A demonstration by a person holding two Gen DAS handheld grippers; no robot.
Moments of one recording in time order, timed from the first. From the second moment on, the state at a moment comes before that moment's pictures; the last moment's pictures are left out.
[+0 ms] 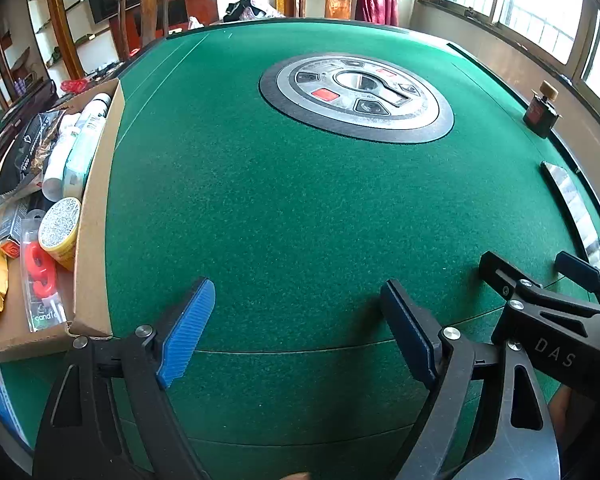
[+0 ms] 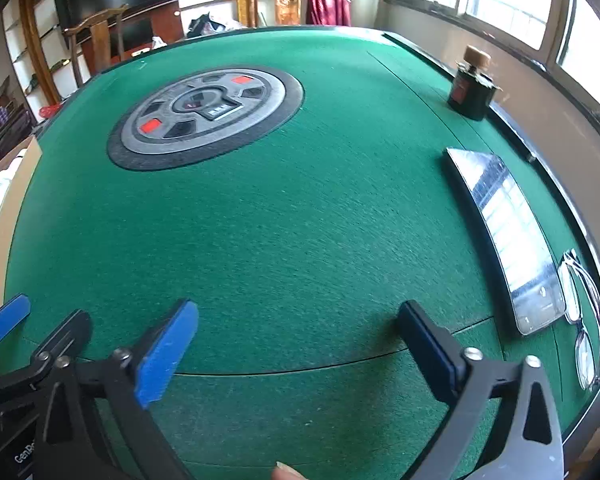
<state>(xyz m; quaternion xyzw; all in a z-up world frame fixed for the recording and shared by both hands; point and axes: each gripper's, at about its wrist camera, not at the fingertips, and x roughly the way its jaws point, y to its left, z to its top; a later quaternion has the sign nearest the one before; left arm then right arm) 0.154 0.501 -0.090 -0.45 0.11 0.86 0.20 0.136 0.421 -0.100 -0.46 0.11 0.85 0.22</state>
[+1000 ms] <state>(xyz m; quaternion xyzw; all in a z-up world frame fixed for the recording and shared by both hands) 0.109 0.344 -0.046 -0.47 0.12 0.85 0.22 0.138 0.401 -0.082 -0.47 0.12 0.84 0.23</state>
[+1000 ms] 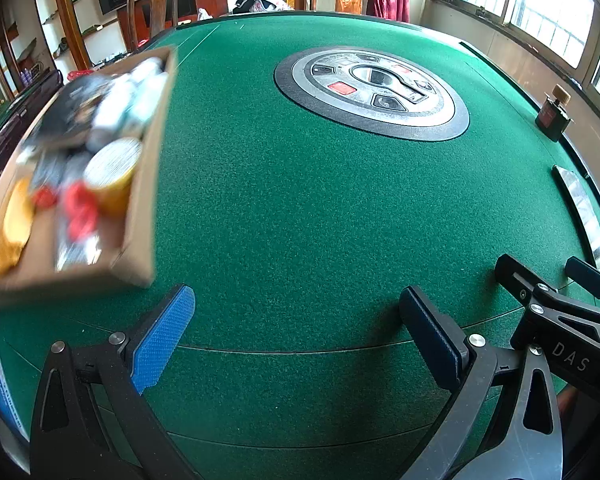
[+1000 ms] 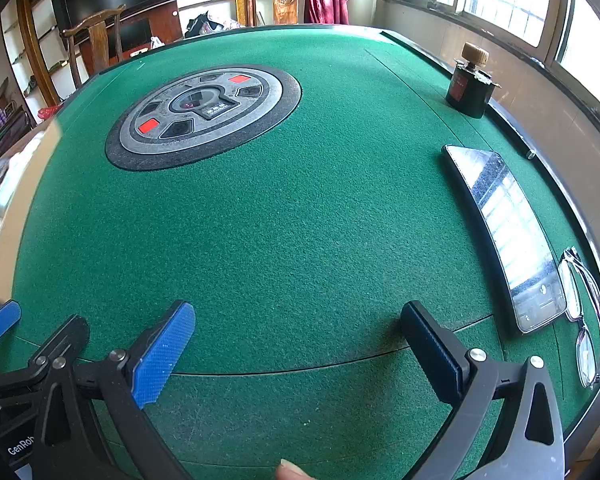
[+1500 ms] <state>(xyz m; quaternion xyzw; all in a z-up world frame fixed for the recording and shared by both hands) 0.110 0.313 -0.040 -0.47 0.12 0.85 0.22 0.139 0.402 -0.081 -0.47 0.12 0.84 0.23</state>
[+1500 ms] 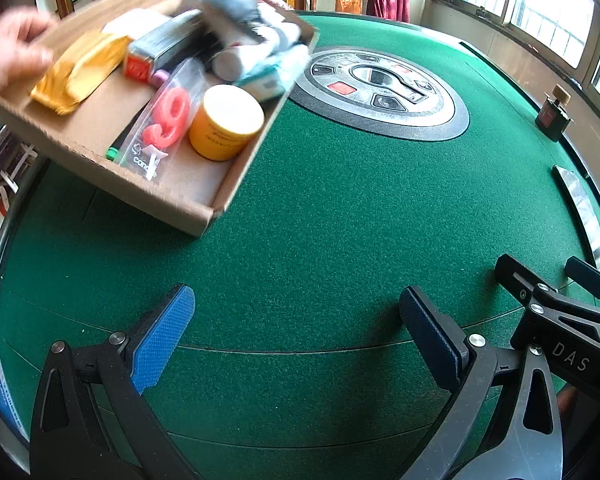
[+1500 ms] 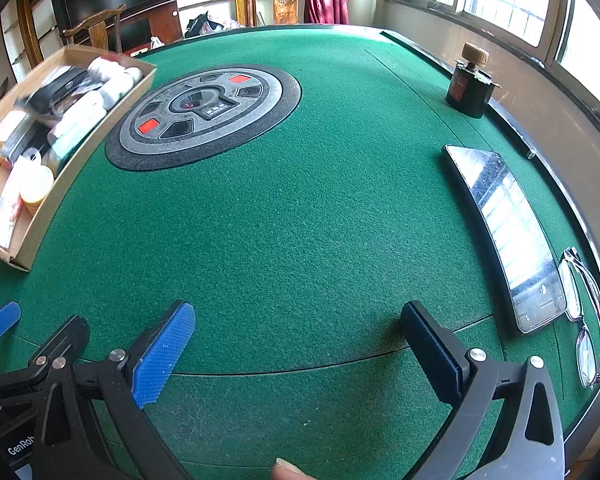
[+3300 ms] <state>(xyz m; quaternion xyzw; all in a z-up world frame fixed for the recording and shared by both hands) 0.080 0.246 -0.036 -0.47 0.12 0.84 0.23 0.141 0.403 -0.082 -0.47 0.12 0.84 0.23</state>
